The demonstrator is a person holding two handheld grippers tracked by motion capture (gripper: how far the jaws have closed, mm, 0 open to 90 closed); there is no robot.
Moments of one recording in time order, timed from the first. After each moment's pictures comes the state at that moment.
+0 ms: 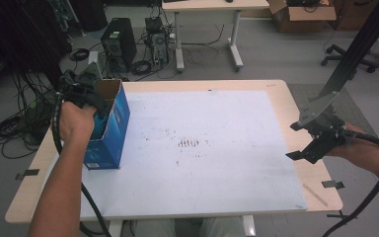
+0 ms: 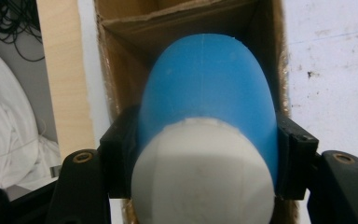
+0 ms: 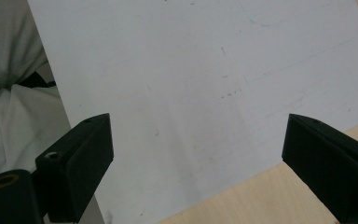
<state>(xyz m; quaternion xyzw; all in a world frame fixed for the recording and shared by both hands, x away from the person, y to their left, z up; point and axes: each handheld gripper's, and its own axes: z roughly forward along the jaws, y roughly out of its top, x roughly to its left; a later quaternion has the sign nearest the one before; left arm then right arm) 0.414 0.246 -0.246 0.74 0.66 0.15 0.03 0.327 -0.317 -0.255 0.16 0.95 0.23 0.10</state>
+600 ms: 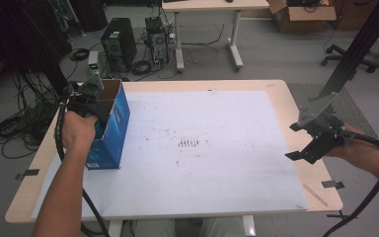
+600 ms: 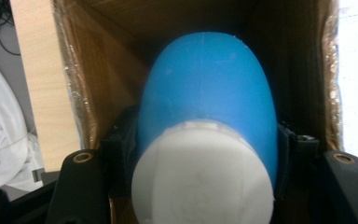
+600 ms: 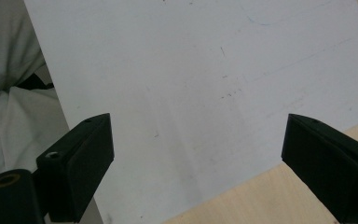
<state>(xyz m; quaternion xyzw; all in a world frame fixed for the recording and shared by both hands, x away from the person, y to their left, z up) 0.416 0.254 -0.277 0.74 0.65 0.13 0.03 0.328 -0.316 -0.257 0.17 0.95 0.23 0.10</state>
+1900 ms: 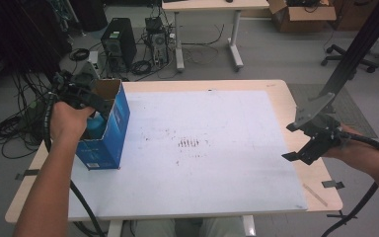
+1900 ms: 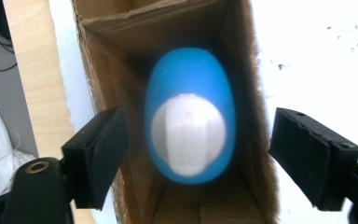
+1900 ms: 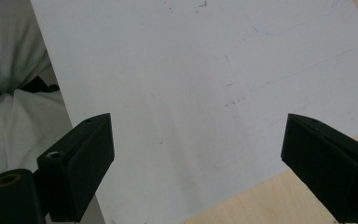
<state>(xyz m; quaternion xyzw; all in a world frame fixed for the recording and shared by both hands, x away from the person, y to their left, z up) 0.407 0.252 -0.232 0.76 0.64 0.11 0.07 0.323 -0.307 -0.254 0.16 0.95 0.23 0.10</state>
